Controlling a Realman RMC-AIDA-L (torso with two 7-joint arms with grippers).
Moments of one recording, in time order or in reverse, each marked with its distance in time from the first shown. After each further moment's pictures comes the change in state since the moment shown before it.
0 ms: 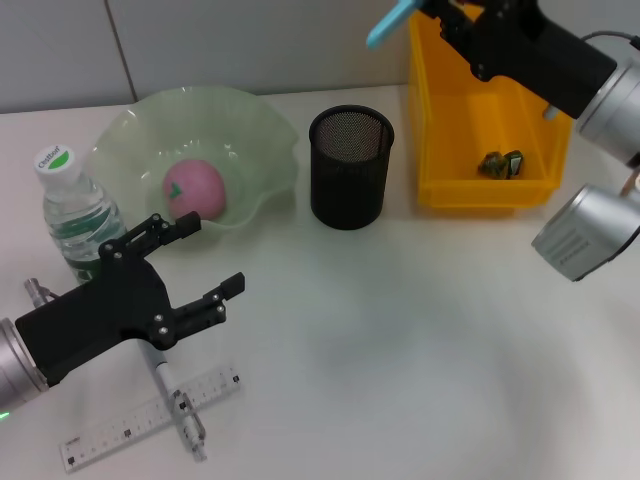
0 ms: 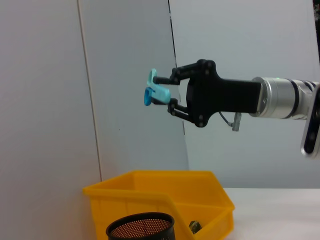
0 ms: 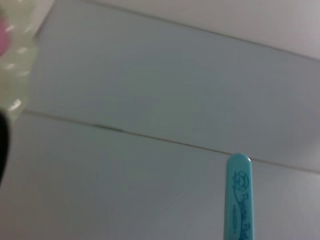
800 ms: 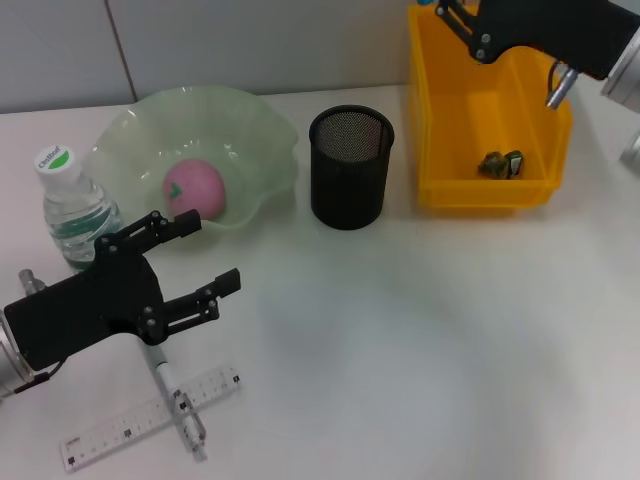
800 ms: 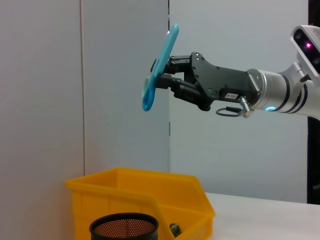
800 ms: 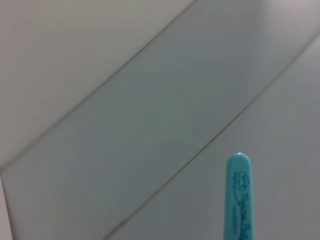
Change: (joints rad) left arm -0.006 0.003 0.000 0.096 0.051 0.044 -0.206; right arm -0.002 0.003 0.113 -0.216 -0.241 -0.041 1.216
